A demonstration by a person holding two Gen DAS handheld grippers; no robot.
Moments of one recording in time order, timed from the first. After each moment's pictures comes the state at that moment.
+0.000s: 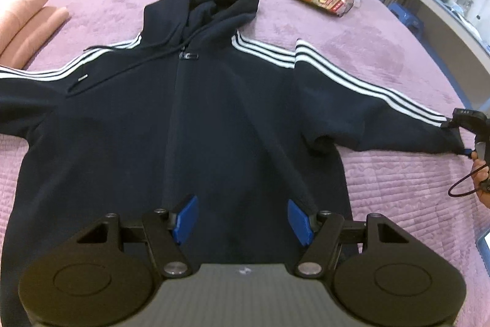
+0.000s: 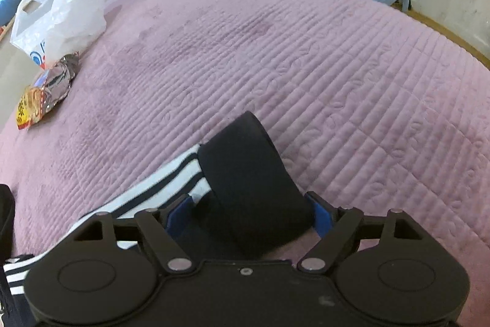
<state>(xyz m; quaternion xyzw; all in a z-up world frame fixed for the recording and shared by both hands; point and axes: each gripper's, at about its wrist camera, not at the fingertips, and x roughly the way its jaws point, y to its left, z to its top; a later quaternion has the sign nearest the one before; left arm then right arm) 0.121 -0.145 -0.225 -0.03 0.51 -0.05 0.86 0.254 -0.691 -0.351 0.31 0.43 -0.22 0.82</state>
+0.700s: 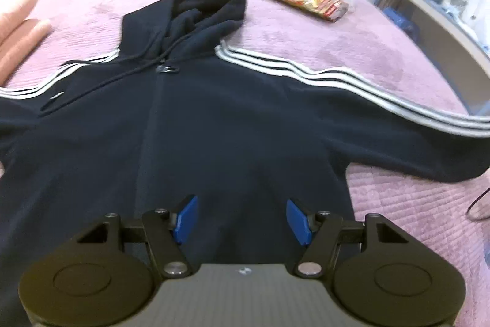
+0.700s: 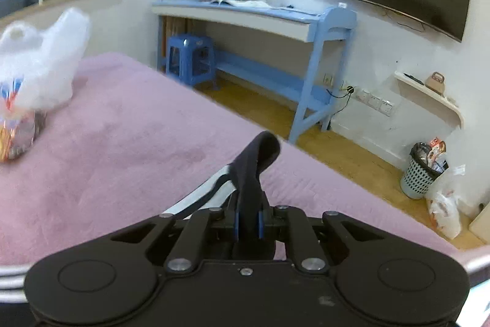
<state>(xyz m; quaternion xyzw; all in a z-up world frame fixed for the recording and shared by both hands) 0.158 -0.164 -0.252 -0.03 0.47 -0.08 0.88 0.209 -0.625 -0.252 0.12 0.34 -0.37 0.86</state>
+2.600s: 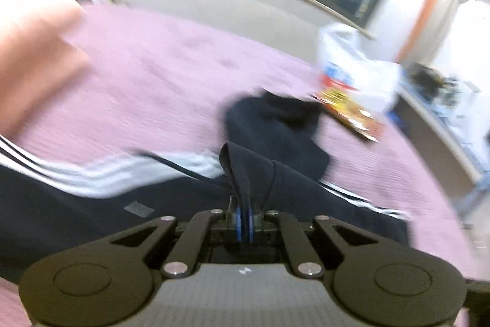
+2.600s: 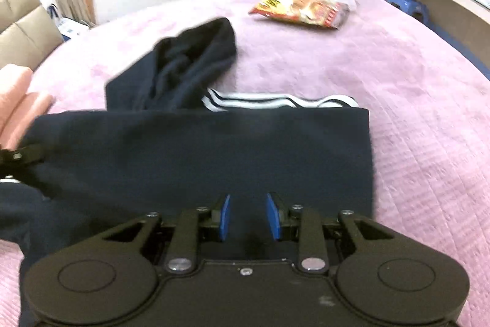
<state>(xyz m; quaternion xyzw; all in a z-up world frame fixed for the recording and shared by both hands) 0.255 0.078 -0.235 -0.14 0.35 -0.07 0.92 0.218 -0.232 -0.266 0.10 0.41 -0.02 0.91</state>
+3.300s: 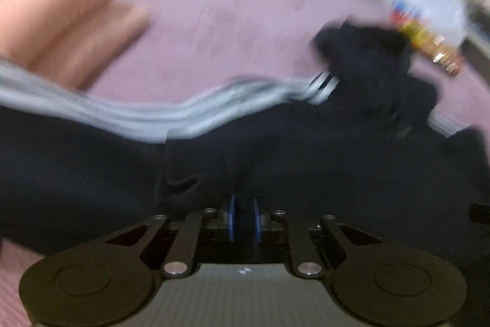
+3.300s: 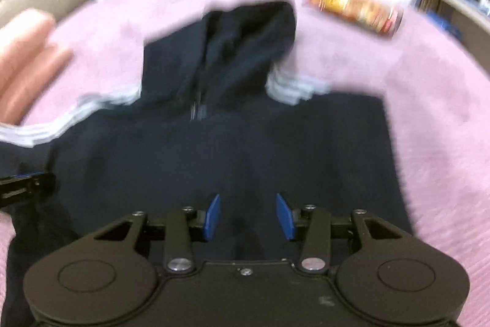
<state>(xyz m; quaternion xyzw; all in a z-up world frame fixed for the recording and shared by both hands) 0.268 0.095 -0.324 -0.05 0.45 0.02 0.89 0.262 -0.162 -0.328 0.03 0.50 0.02 0.87</state>
